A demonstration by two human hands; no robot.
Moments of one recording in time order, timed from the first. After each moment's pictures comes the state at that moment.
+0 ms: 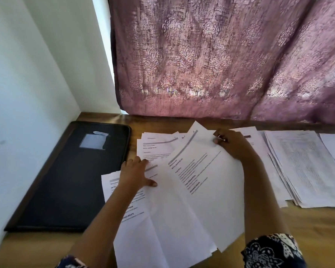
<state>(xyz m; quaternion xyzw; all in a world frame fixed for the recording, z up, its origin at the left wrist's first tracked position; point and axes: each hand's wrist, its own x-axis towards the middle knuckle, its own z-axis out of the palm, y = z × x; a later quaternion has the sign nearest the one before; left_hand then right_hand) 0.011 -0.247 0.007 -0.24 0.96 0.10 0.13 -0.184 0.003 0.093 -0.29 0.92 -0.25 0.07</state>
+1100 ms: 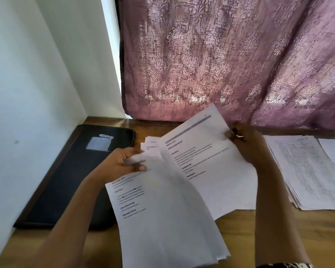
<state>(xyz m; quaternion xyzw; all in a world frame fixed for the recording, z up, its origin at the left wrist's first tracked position) 0.069 -0.273 0.114 -0.11 0.86 0.49 0.01 -0.140 0.020 0.140 -0.30 0.87 -0.39 -0.05</state>
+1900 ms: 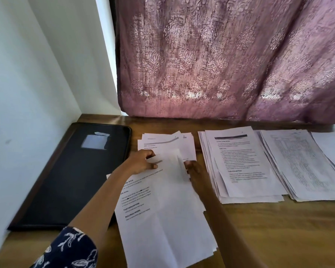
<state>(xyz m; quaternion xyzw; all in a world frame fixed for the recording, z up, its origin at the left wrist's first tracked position) -0.006 -0.267 0.030 -0.18 0.89 0.39 0.10 -0.056 -0.047 0.013 -0.12 0.83 -0.52 0.16</state>
